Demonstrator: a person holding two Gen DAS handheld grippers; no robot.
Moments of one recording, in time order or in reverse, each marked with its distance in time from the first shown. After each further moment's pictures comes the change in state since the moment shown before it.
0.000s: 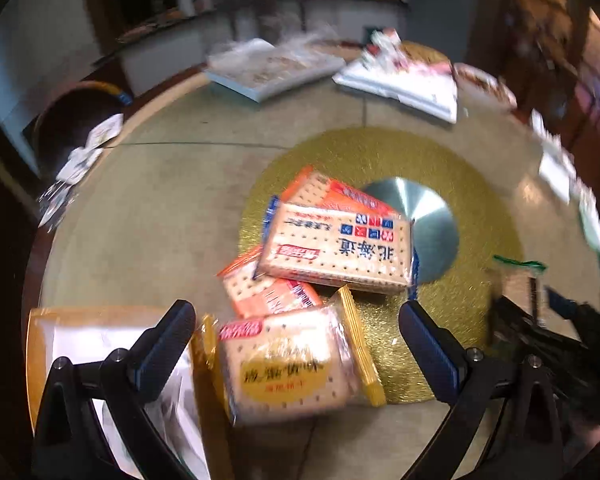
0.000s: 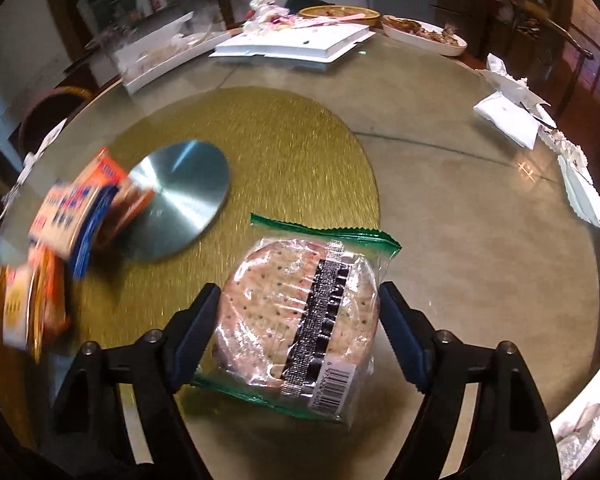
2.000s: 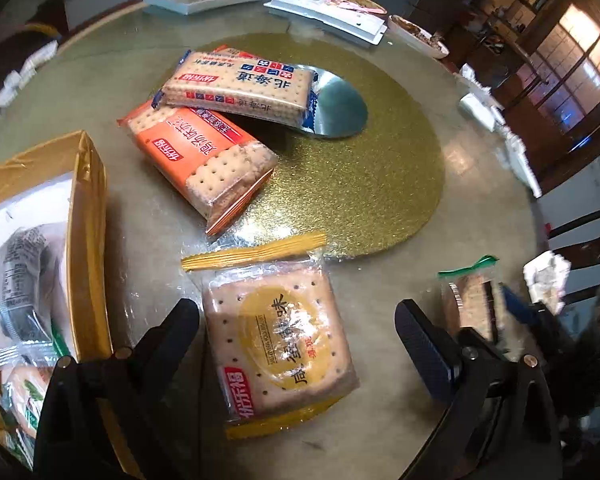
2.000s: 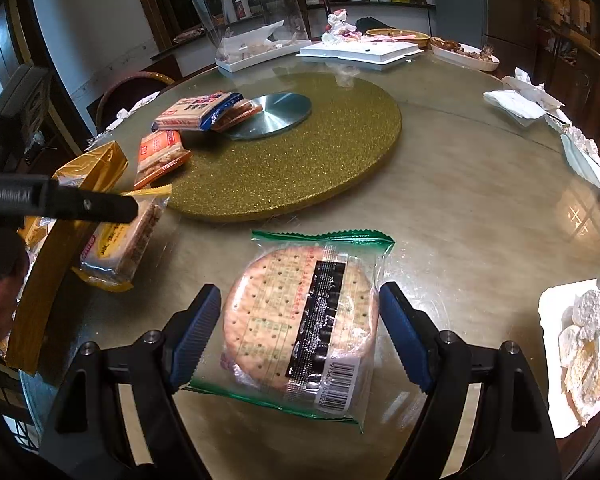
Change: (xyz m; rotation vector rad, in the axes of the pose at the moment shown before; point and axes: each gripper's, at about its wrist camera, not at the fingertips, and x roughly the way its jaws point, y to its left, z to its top) left arm -0.012 -0.021 -0.104 -0.018 0.146 -0.283; right arm -0.068 -0.007 -0.118 -0.136 -0.107 0.207
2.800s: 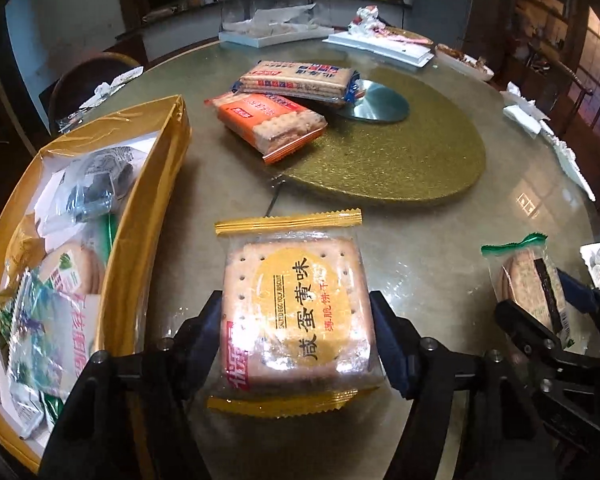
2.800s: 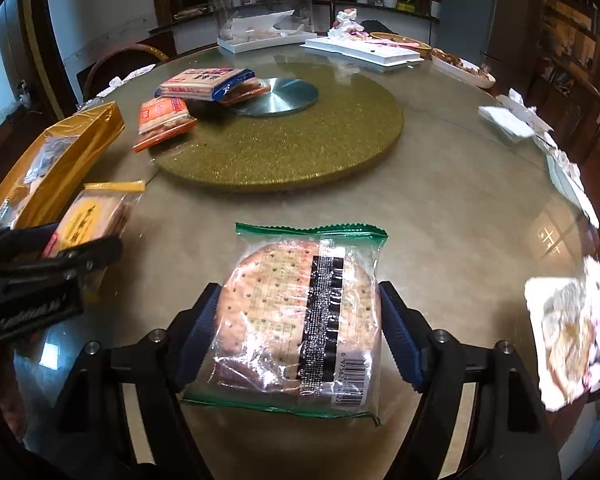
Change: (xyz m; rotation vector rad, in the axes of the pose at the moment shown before) left arm -0.008 -0.024 -0.080 -0.065 -0.219 0.256; right arm -0.009 0.025 -0.018 -0.067 0.016 -0.085
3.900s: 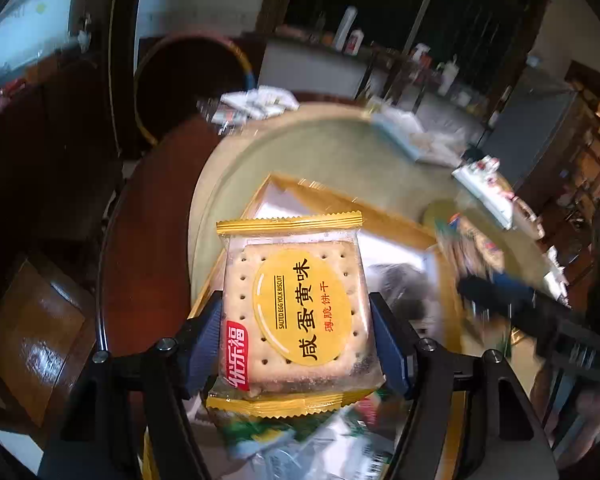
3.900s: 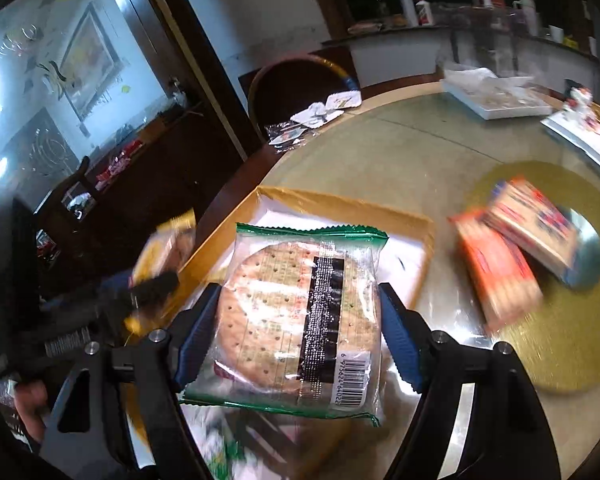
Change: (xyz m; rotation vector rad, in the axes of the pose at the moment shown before) left arm -0.063 0.260 0.011 -0.407 -0.157 0.010; right arm 0.032 0.252 0.145 -0.235 0.003 0.525
